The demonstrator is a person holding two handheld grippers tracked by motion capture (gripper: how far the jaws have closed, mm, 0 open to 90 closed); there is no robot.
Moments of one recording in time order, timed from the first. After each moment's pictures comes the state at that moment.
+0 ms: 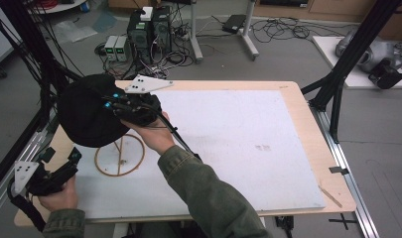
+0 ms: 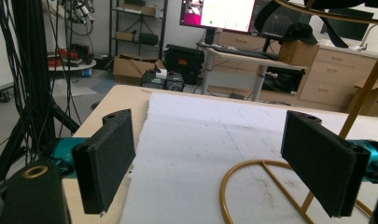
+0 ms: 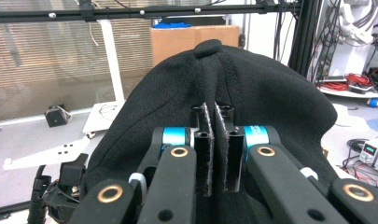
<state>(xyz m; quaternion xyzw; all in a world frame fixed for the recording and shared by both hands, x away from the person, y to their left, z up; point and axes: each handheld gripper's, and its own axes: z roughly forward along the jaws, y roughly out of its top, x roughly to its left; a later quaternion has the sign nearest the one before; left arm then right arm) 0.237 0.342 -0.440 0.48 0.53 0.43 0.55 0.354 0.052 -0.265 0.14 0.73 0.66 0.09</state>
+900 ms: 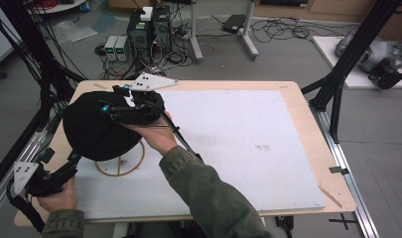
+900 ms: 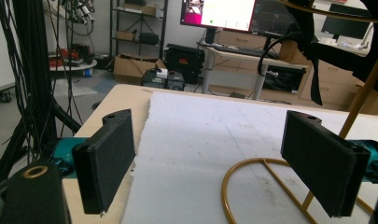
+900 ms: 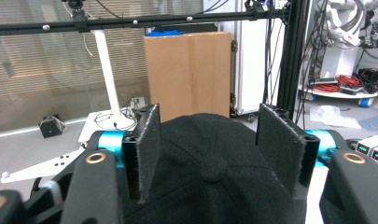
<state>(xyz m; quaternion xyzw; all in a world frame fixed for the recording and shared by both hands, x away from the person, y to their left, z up) 0.235 0.343 -0.440 0.48 0.53 0.43 0.54 0.353 0.044 -0.259 0.16 0.72 0.67 0.09</state>
